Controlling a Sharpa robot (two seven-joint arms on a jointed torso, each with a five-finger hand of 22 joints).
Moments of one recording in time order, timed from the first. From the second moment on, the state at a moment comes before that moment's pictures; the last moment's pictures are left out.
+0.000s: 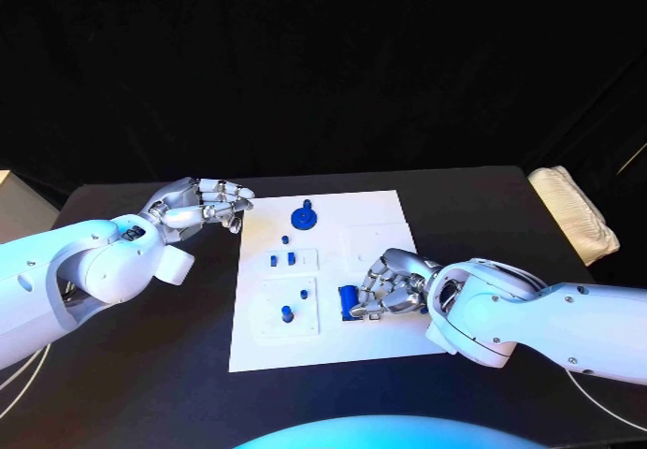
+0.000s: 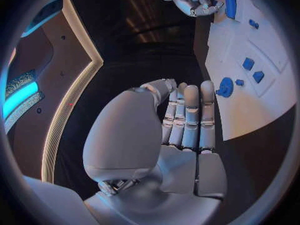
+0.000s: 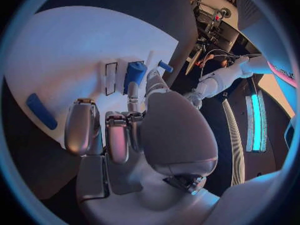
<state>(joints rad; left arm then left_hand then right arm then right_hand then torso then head) 1.21 -0.94 -0.04 1.52 -0.17 -0.05 0.24 1.48 -0.20 0.51 0.12 0.29 0.89 0.17 0.34 0.38 0.99 0.11 0.49 0.28 1.00 0.04 1.22 0.50 0.18 0.87 0.14 1.00 0.81 1.14 -1.00 -0.20 1.93 -1.13 -0.43 -0.47 1.36 -0.17 -0.02 0.29 0.10 1.08 0.05 0.42 0.42 1.47 -0.01 1.53 1.31 1.47 -0.07 1.57 1.31 0.08 1.47 0.04 1.23 1.31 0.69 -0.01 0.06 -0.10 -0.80</state>
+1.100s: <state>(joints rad) 1.21 -0.95 -0.04 1.52 -0.17 -0.05 0.24 1.48 -0.20 0.51 0.12 0.29 0.89 0.17 0.34 0.38 0.99 0.10 0.49 0.28 1.00 0.04 1.22 0.50 0.18 0.87 0.14 1.00 0.81 1.13 -1.02 -0.20 1.93 -1.25 -0.49 -0.49 1.37 -0.19 0.09 0.29 0.10 1.08 0.04 0.47 0.44 1.47 -0.04 1.55 1.31 1.46 -0.09 1.57 1.31 0.07 1.47 0.02 1.23 1.31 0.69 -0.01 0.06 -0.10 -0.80</state>
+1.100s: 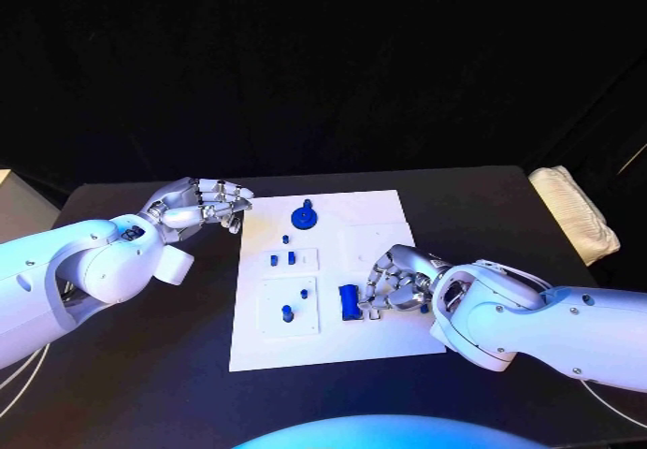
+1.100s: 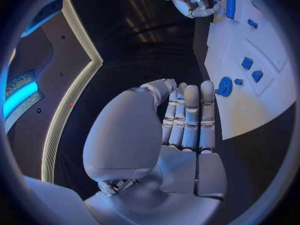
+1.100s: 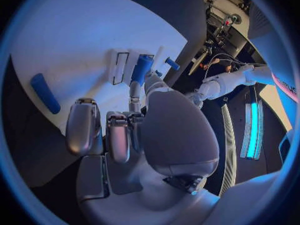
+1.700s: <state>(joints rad) 1.21 -0.94 -0.05 1.51 -0.17 -0.05 0.24 1.48 -0.20 0.51 0.12 0.29 0.89 0.17 0.34 0.38 0.99 0.10 0.49 0.28 1.00 0.04 1.22 0.50 0.18 0.87 0.14 1.00 0.81 1.16 -1.26 -0.20 1.96 -1.28 -0.51 -0.47 1.27 -0.19 0.03 0.29 0.10 1.00 0.09 0.39 0.41 1.47 0.01 1.53 1.31 1.47 -0.06 1.57 1.31 0.07 1.47 0.04 1.22 1.31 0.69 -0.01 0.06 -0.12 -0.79</state>
